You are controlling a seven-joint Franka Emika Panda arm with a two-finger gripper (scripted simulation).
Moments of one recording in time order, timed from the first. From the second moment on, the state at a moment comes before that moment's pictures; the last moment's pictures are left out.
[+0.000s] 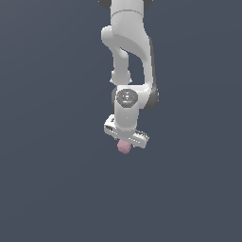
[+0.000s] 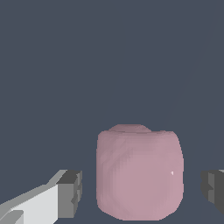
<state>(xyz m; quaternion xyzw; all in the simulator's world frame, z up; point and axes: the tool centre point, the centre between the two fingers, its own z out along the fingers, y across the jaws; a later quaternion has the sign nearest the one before) 0.007 0.019 0.068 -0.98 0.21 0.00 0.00</state>
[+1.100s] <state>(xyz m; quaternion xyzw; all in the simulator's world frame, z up) 0.007 0.019 0.041 -0.98 0.21 0.00 0.00</state>
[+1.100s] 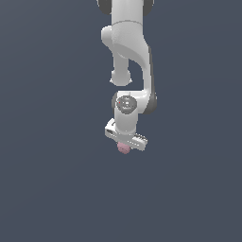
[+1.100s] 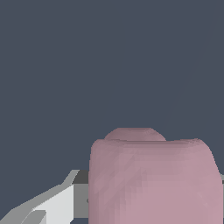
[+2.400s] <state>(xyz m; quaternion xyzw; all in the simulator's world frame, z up) -0.049 -0.045 0.210 -0.98 0.21 0.00 0.00</state>
